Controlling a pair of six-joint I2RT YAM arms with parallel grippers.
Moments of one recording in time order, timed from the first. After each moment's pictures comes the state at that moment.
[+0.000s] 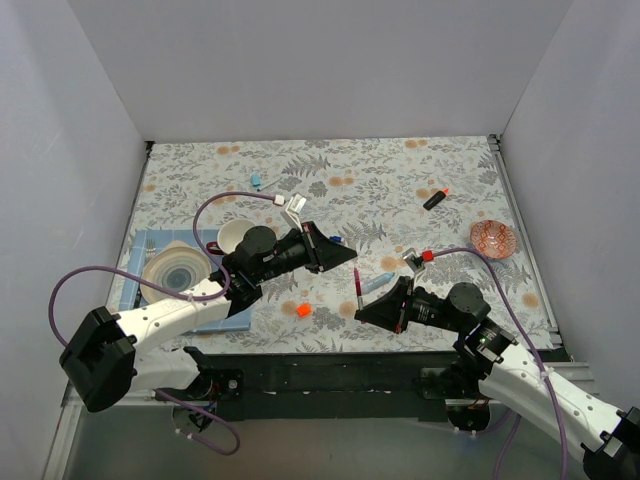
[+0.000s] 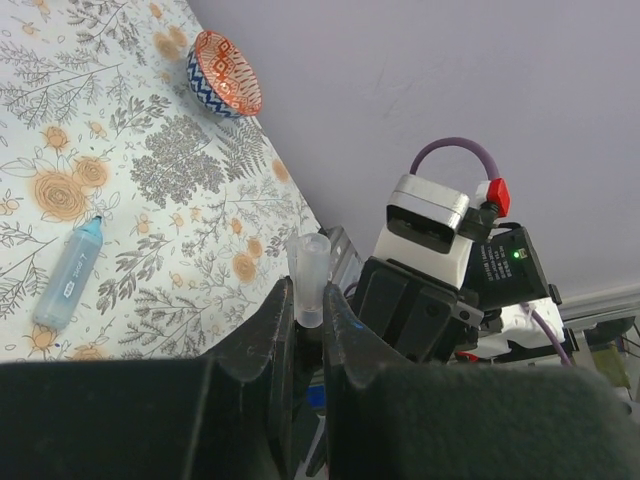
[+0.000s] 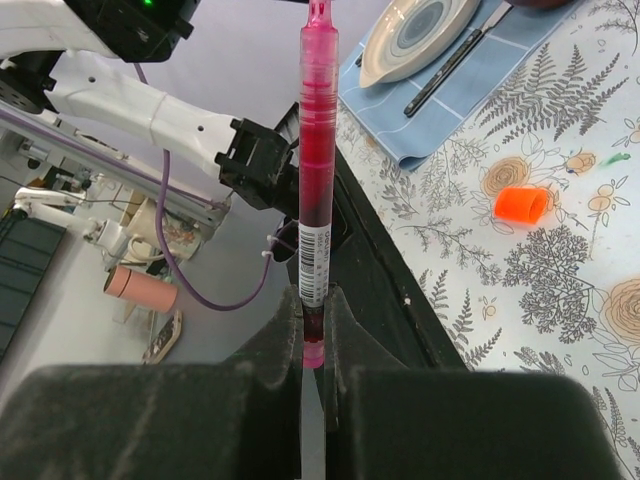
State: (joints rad) left arm -0.82 1.20 0.68 0.50 0.30 -0.95; right arm 0.77 0.47 0.20 0.27 -0.56 0.83
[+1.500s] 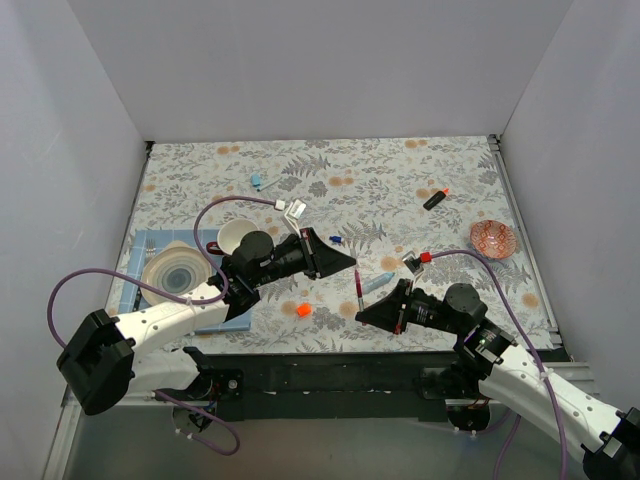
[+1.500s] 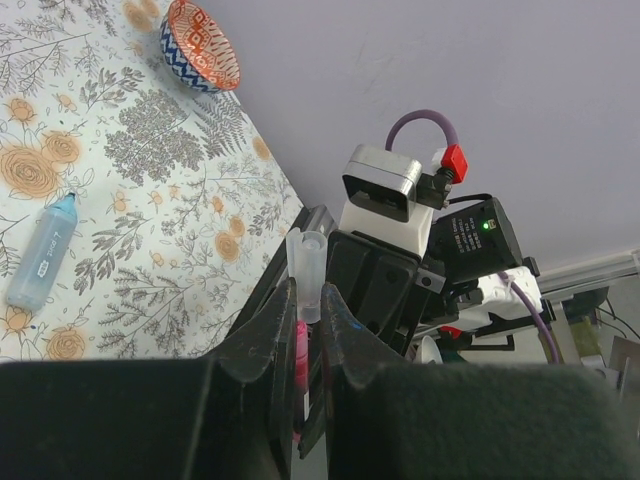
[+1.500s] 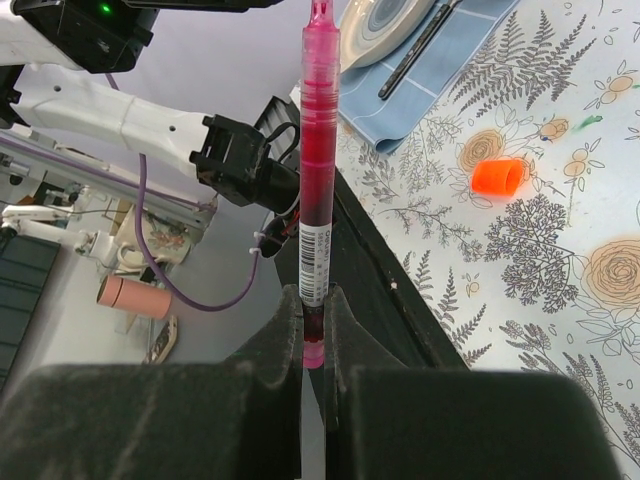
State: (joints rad) left arm -0.82 1.18 0.64 0.53 0.36 -0.97; right arm 0.77 0.46 0.18 0.20 -0.52 0.84
